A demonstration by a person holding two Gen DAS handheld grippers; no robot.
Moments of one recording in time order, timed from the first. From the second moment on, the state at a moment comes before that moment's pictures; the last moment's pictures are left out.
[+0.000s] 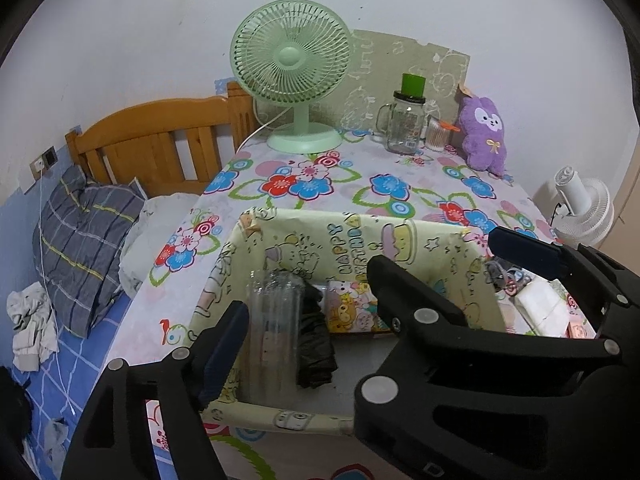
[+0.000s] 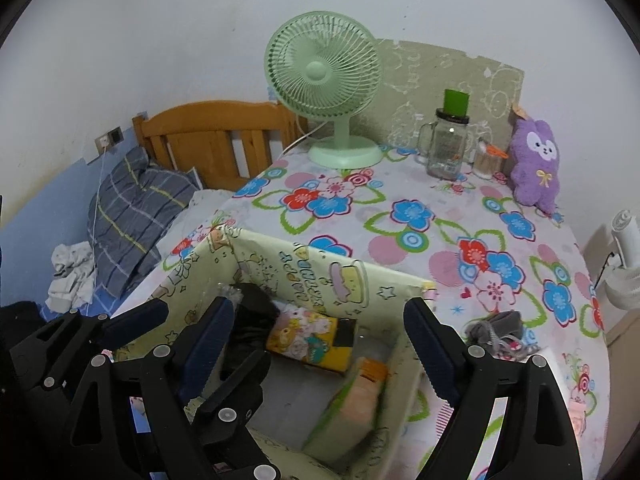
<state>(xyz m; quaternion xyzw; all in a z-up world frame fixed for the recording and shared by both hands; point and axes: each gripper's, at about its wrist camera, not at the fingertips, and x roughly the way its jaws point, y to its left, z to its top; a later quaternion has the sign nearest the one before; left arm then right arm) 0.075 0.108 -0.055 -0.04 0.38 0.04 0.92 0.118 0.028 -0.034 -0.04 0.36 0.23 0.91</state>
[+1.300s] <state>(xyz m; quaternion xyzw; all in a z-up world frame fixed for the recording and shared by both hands) 0.045 0.000 -0.002 0.01 0.31 -0.03 0.95 0.070 -0.099 0.018 0.01 0.29 0.14 0.95</state>
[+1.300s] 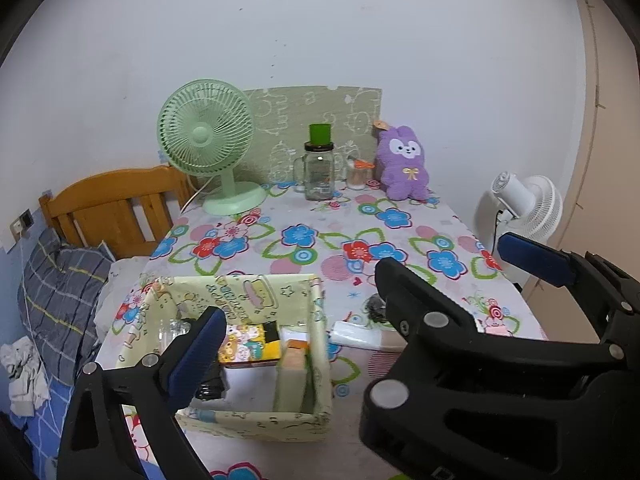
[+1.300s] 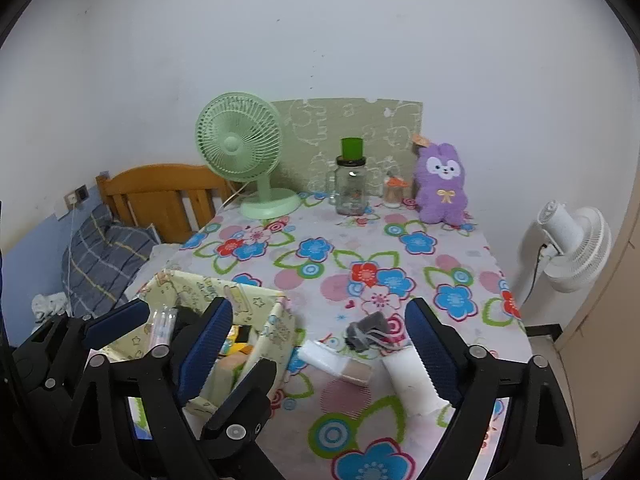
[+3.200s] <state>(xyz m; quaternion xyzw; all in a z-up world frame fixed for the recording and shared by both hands) 0.077 -0.096 -0.091 0.04 0.37 -0.07 0.92 0.078 -0.203 -0.075 0.04 0.33 0.05 0.94</state>
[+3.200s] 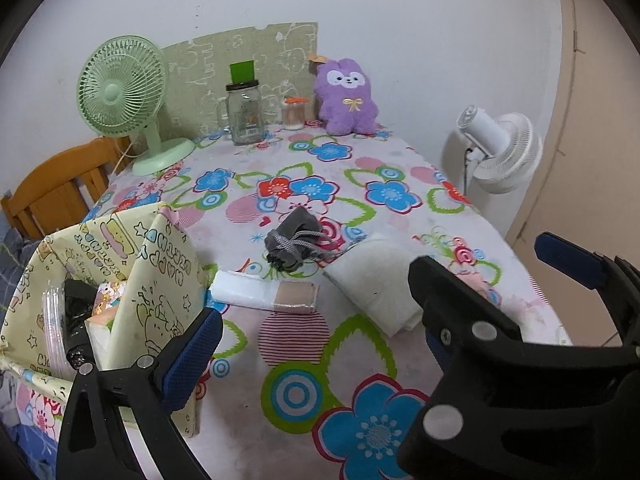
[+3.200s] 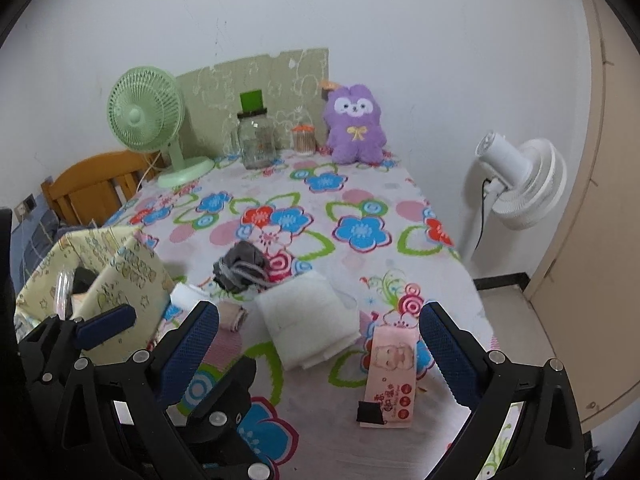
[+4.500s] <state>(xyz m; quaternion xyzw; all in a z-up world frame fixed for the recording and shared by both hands) 0.158 -0.096 -0.149 0.02 0.45 -0.01 0.89 0.171 -0.205 -0.138 0.03 0.42 0.10 0.90</state>
